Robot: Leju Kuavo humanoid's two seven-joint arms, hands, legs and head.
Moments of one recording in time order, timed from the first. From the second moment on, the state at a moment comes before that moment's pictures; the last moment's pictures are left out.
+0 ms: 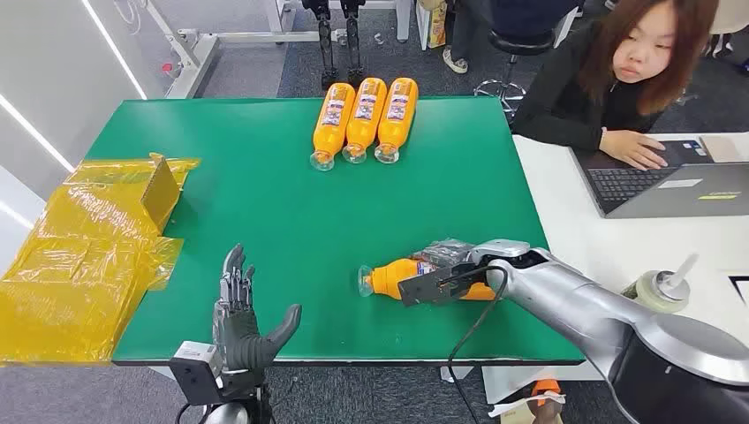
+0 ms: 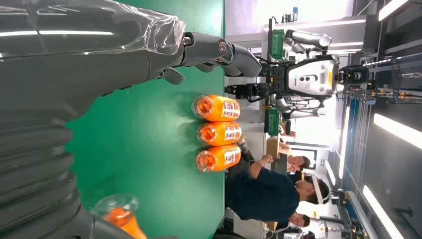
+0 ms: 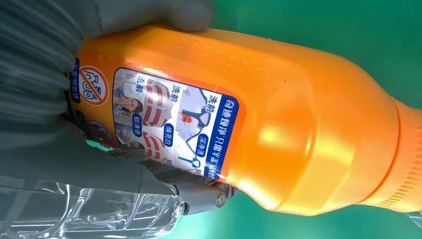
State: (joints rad) left arm 0.04 -0.17 -0.40 -1.11 -0.12 0.31 -0.66; right arm -1.02 -0.25 1.47 -0.58 0.20 0.27 -0.27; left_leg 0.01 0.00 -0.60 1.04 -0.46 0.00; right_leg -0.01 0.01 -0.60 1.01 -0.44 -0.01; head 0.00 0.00
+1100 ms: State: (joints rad) left arm -0.02 -0.25 -0.42 -1.05 -0.08 0.06 -0.62; right arm -0.35 -0.31 0.71 -1.33 0.78 -0.16 -0.22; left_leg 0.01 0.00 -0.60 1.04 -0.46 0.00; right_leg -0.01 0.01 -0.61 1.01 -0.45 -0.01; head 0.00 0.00
